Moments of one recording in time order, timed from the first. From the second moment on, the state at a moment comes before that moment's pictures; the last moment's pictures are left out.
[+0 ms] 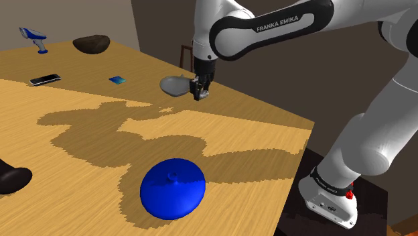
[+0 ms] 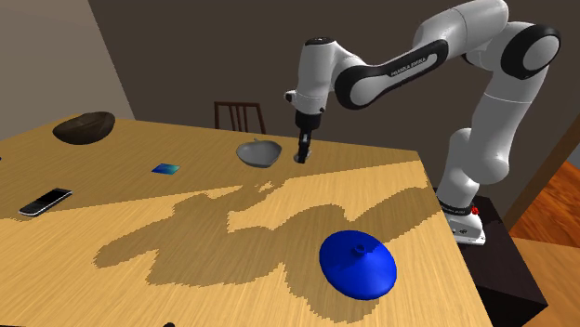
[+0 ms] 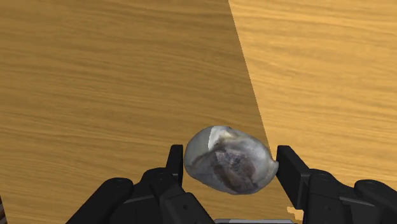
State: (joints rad) arm 0.06 -0.03 0.31 -1.97 -0.09 2.03 0.19
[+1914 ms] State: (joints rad) arm 0.11 0.54 0.28 -1.00 -0.23 1.62 0.13
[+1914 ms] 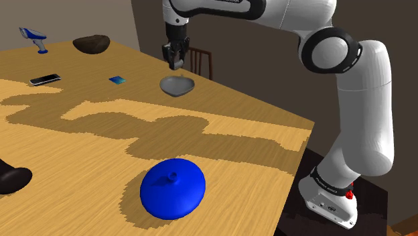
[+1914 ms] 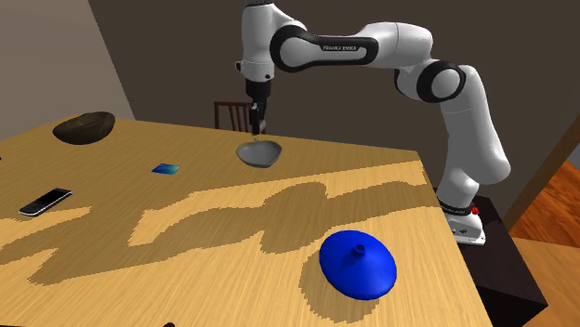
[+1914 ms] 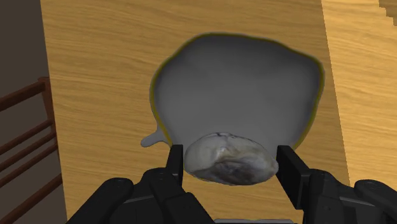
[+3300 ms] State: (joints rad) arm 0.08 0.50 0.28 -1.25 -0.22 1.82 0.15
